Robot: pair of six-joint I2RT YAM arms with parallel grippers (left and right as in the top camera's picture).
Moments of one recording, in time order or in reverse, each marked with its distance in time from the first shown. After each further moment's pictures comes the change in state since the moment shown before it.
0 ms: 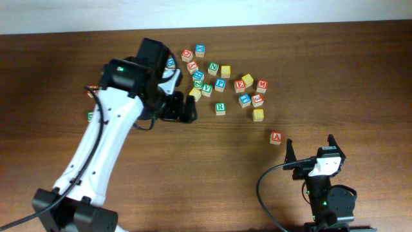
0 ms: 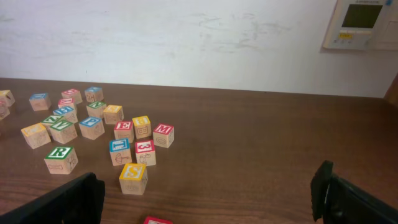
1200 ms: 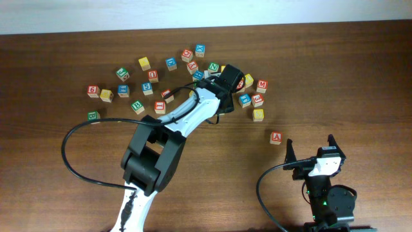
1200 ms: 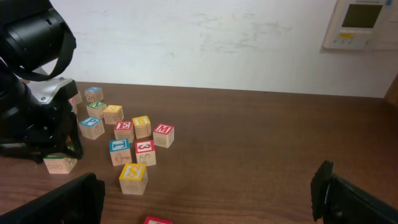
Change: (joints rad) left arm -0.276 0.566 -0.002 0.682 -0.410 -0.526; right arm 0.000 0.000 0.000 0.000 0.000 0.000
